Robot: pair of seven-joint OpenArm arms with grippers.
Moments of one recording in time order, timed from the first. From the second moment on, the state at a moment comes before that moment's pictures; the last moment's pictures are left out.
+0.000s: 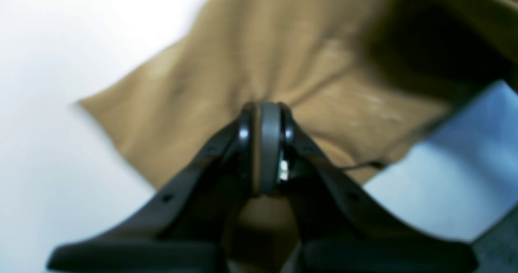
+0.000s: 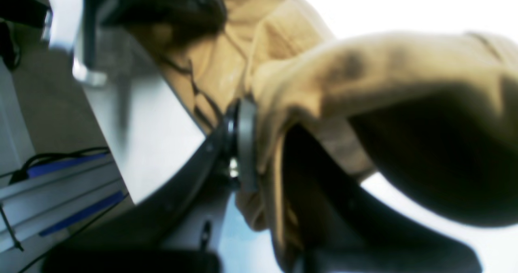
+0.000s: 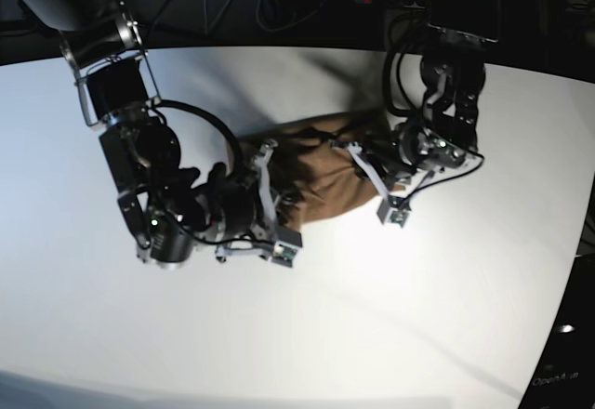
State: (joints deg) left arm -0.5 -7.5 6.8 88.8 -20.0 -9.1 59.6; right arm 19.6 10.8 -22.1 91.2 40.6 39.8 -81.2
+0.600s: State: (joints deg) left arm -0.1 -7.6 4.4 101.8 -19.6 -9.0 64.2; right arm 17.9 10.8 -22.1 91.6 40.6 39.8 -81.2
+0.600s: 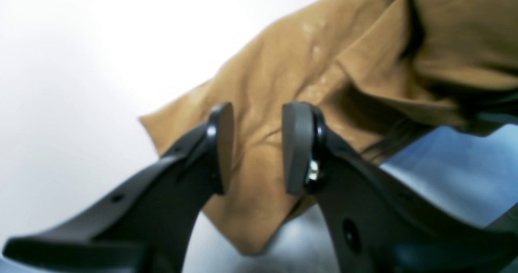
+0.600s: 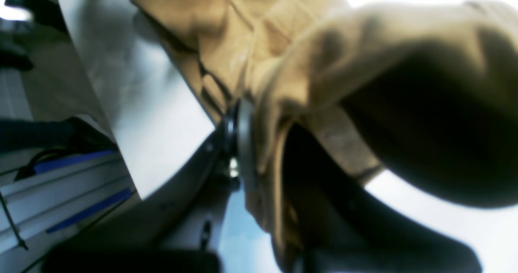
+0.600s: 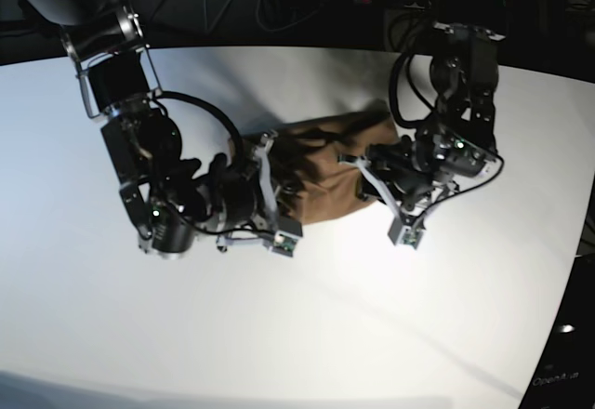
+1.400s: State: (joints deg) left arm 19.5 -13.0 -14.0 112.9 -19.7 -14.2 65.7; right arm 19.7 3.4 -32.9 91.6 40.4 33.8 -79.7
